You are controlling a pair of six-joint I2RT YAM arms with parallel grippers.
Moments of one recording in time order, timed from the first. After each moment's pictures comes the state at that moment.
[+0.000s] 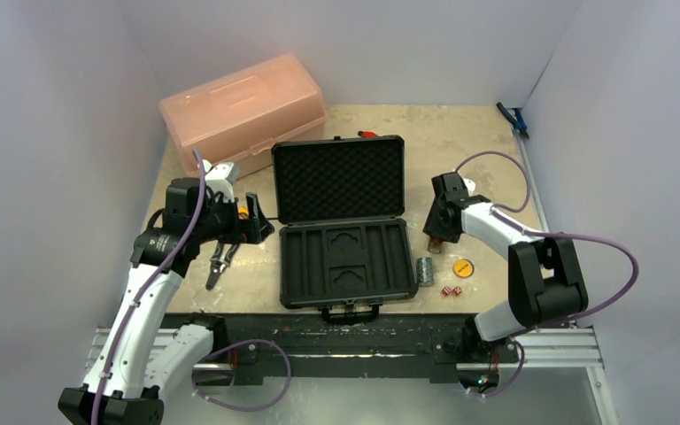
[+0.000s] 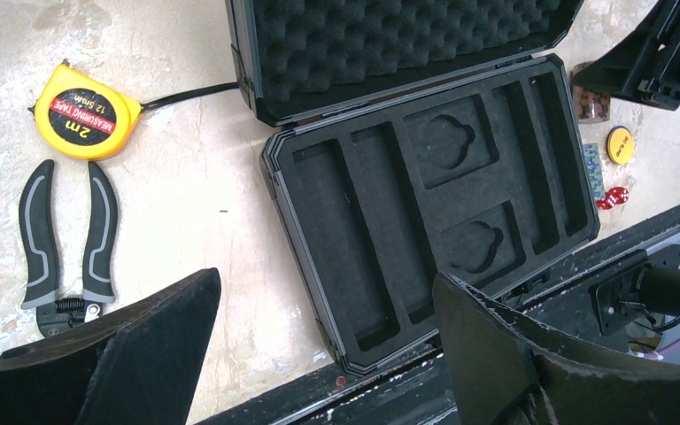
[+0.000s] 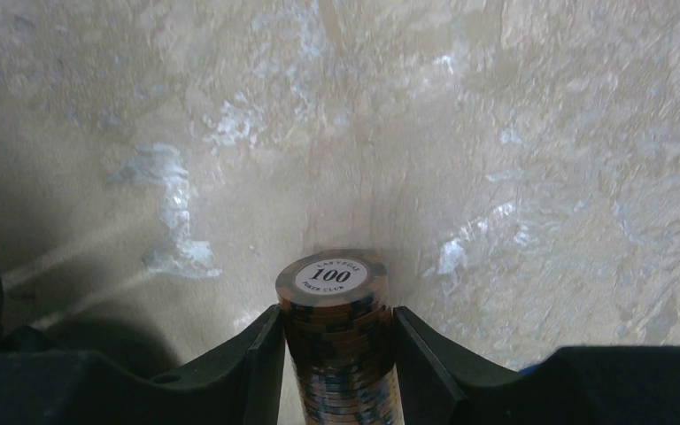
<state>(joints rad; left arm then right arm) -0.17 0.84 0.94 -0.80 0.33 -0.25 0.24 1.48 0.81 -0.48 0.23 0.59</state>
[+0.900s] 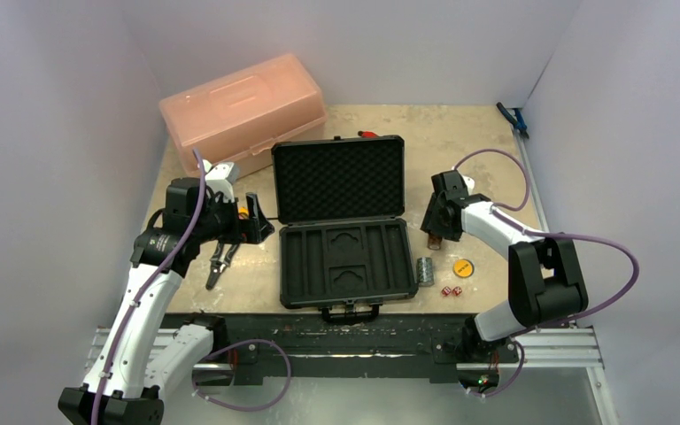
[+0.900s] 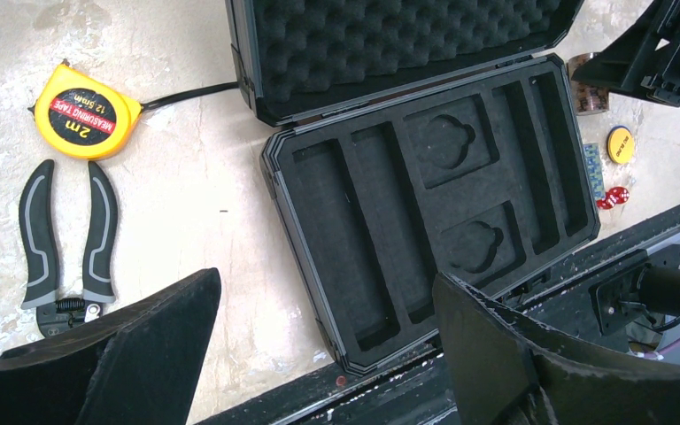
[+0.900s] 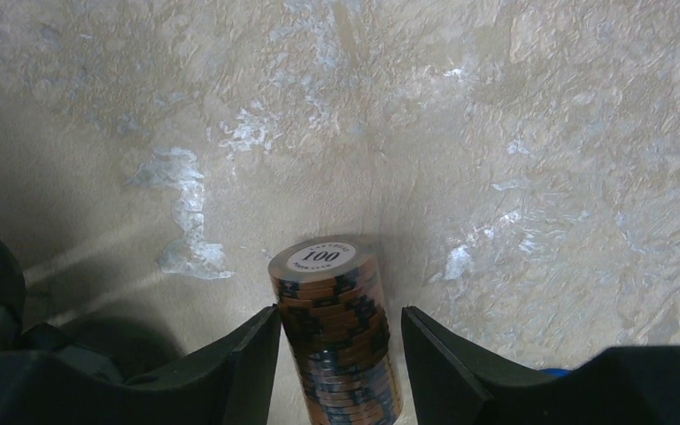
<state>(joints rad) -0.17 0.84 0.94 -0.80 0.33 -0.25 0.24 1.50 0.84 -0.47 0.24 0.58</state>
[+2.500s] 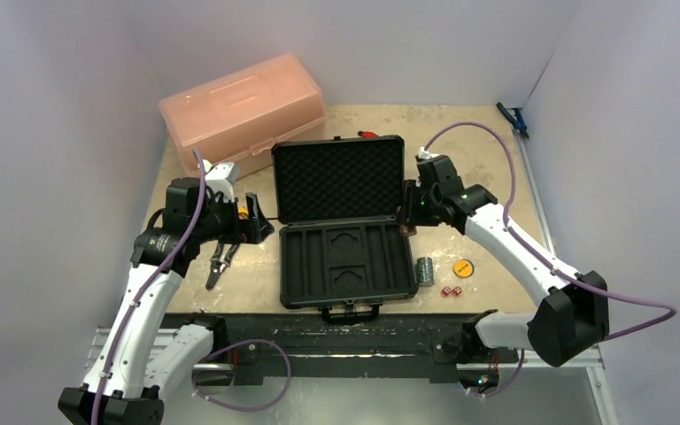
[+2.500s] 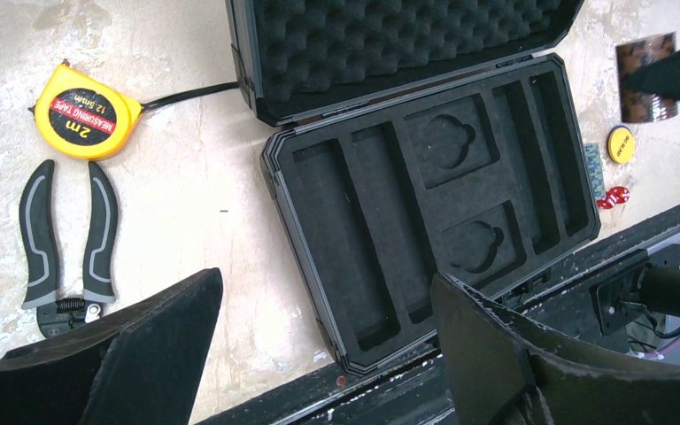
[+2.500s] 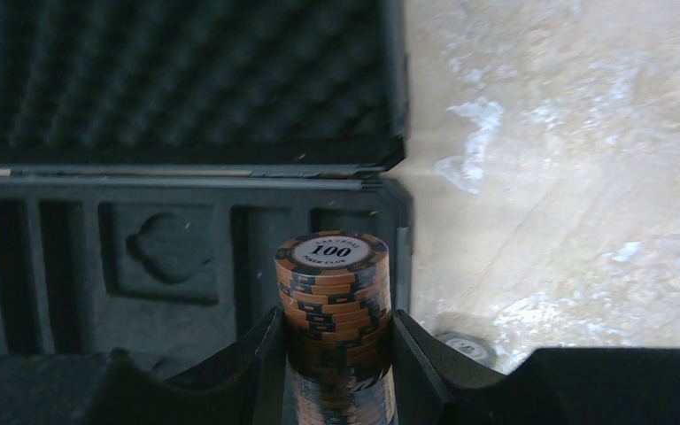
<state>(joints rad) -0.17 0.84 0.94 -0.80 0.33 -0.25 0.43 1.29 1.05 -0.67 0.04 0.45</state>
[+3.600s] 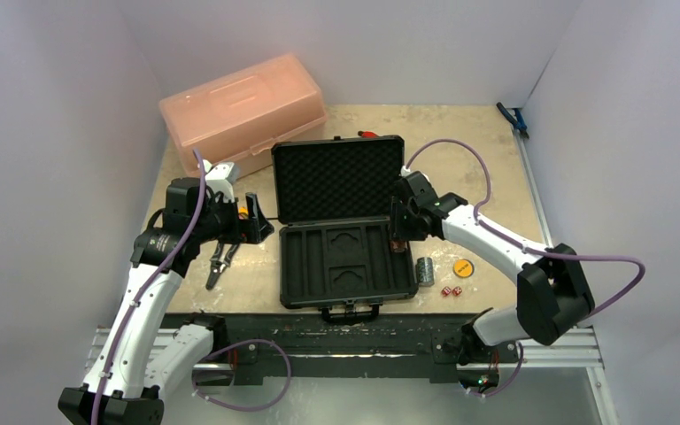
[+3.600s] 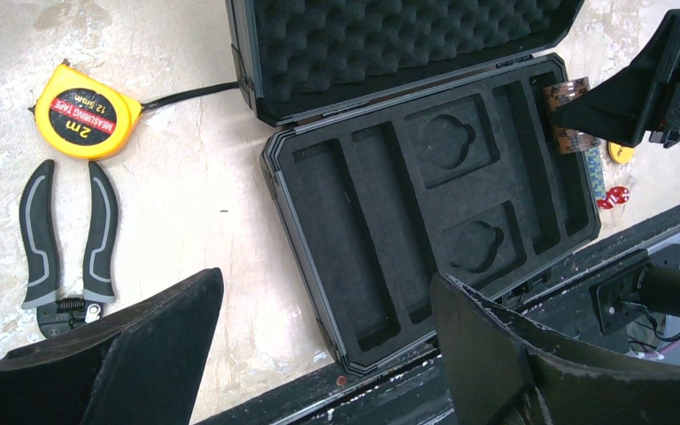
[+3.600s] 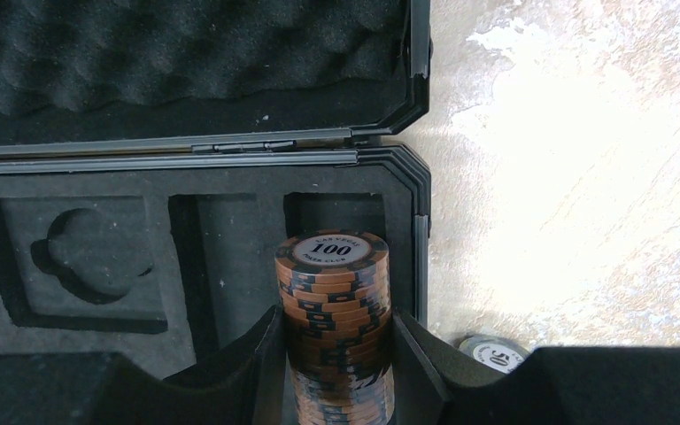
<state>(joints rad) -0.17 0.84 0.94 -0.80 0.33 -0.25 0.56 1.42 0.96 -0.60 0.11 0.55</state>
